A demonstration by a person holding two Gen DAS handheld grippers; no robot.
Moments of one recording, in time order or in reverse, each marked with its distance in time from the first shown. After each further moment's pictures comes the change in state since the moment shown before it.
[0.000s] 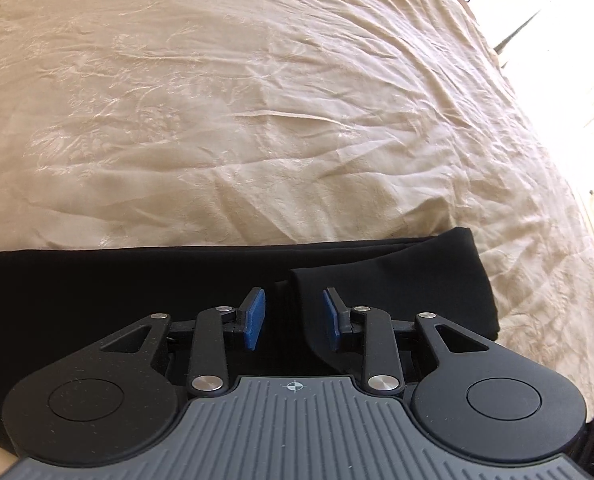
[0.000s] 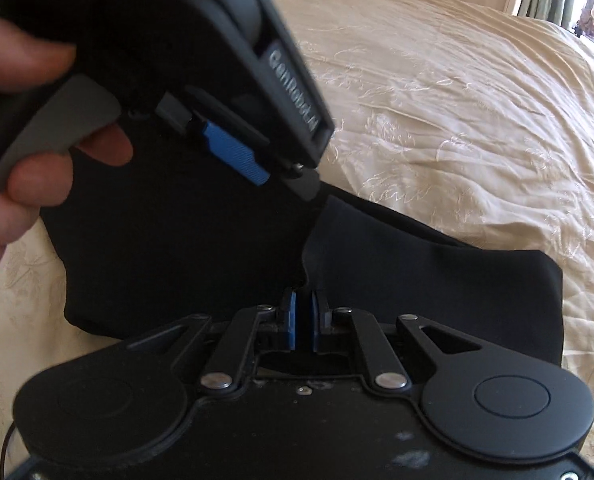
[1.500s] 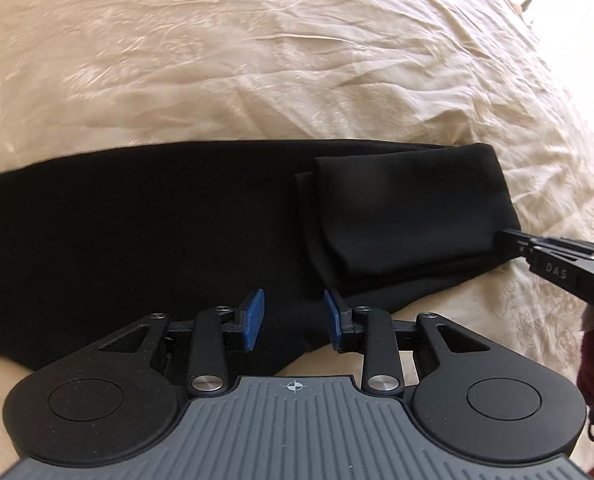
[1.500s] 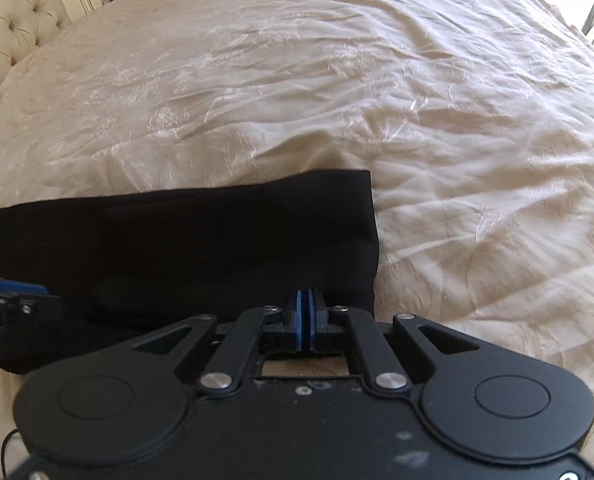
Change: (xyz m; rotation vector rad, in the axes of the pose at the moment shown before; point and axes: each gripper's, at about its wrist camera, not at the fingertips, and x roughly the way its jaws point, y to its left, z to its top) left arm -0.015 -0.006 -0.058 -0.034 0.113 0.161; right arm -0.018 -0.158 -0.052 0.427 0.062 -0.104
